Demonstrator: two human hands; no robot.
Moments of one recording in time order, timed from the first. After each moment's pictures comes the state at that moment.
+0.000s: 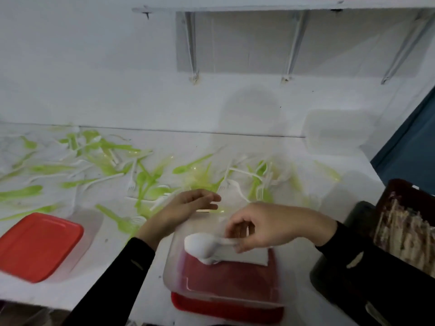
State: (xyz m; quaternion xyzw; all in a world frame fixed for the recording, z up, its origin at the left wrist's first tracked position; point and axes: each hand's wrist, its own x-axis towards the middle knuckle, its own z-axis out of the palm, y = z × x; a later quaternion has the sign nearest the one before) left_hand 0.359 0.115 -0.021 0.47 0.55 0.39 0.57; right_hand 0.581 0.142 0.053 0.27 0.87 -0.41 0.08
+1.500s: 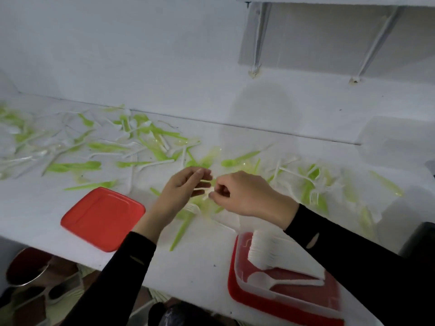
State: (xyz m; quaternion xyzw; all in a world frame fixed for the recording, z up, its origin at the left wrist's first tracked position) left_hand 0.247 0.065 0.007 0.41 0.59 0.54 0.44; right_hand 0.409 0.123 0.059 0.36 0.91 -0.19 -0.03
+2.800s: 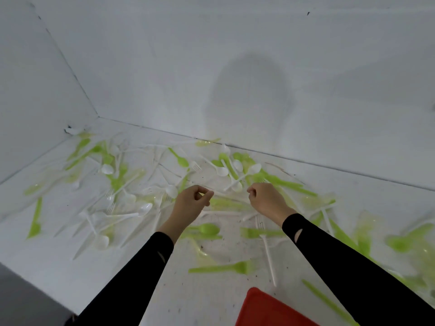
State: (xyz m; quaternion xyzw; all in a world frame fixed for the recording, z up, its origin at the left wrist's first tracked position) left_hand -0.208 0.123 -0.040 0.40 0.78 0.40 0.27; right_hand -0.023 0.244 -0.039 0.50 0.82 -0.28 -0.06
